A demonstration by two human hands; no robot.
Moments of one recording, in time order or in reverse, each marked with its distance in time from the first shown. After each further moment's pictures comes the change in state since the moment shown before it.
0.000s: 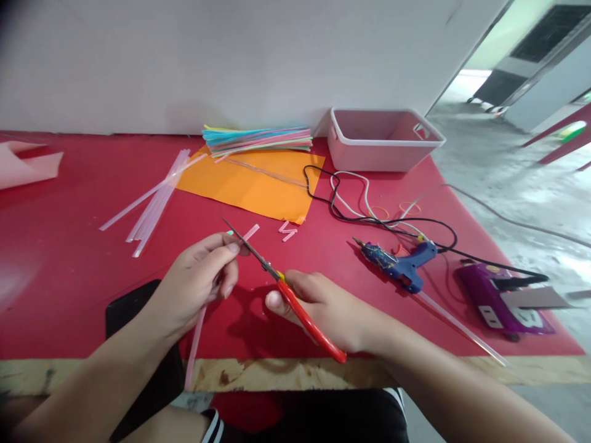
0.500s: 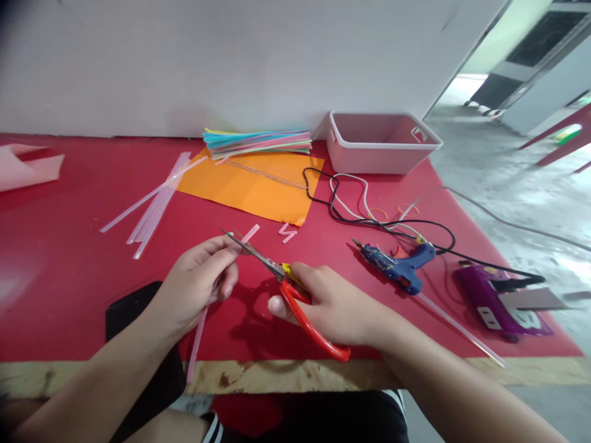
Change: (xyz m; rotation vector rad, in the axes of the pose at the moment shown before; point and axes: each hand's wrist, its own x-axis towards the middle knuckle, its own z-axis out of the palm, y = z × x) left_hand 0.002 -0.006 -0.002 -0.073 -0.022 -0.023; right_hand 0.001 -0.004 -0.014 -0.335 0.081 -0.015
